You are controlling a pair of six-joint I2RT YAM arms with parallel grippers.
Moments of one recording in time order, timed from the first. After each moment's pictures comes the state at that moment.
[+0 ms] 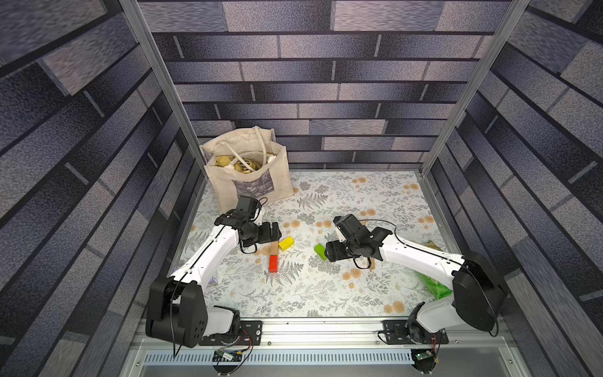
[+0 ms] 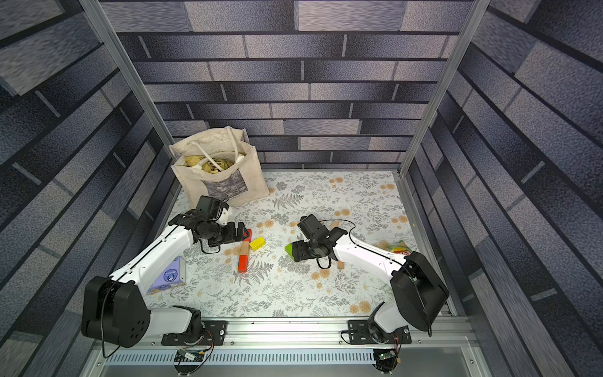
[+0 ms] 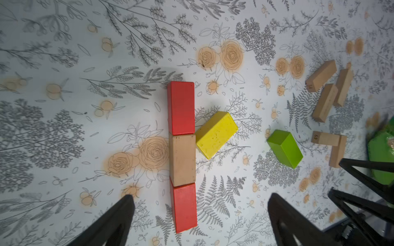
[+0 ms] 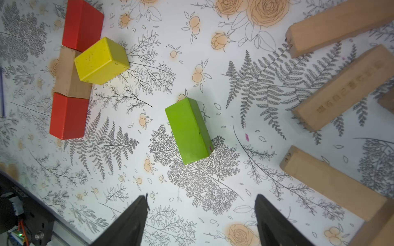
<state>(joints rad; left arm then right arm) -0.20 1.32 0.95 -0.77 0.38 -0.32 0.82 1.51 0.98 -0.57 -0.05 0.48</state>
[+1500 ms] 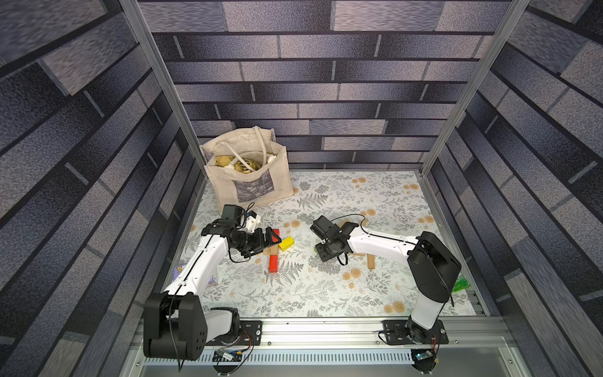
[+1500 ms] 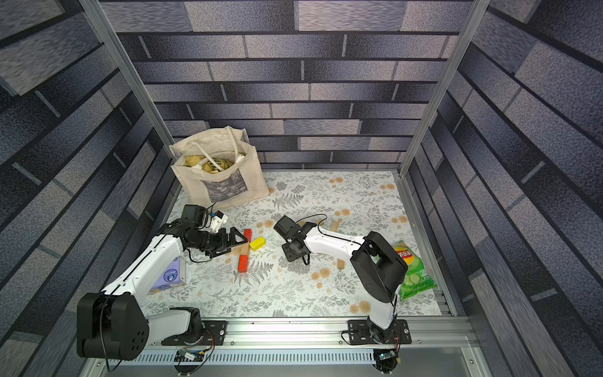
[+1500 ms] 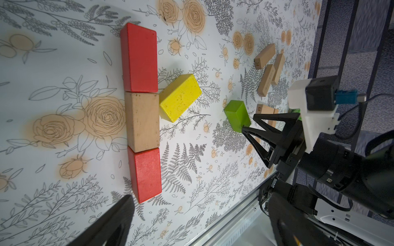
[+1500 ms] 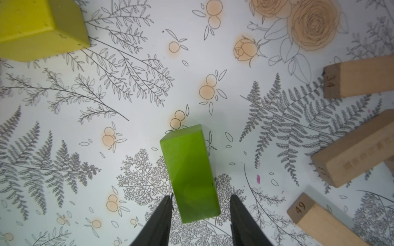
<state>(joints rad) -0.05 1.24 0.86 -0.80 0.68 -0.29 0.91 1.80 1.20 -0.66 0.10 0.36</state>
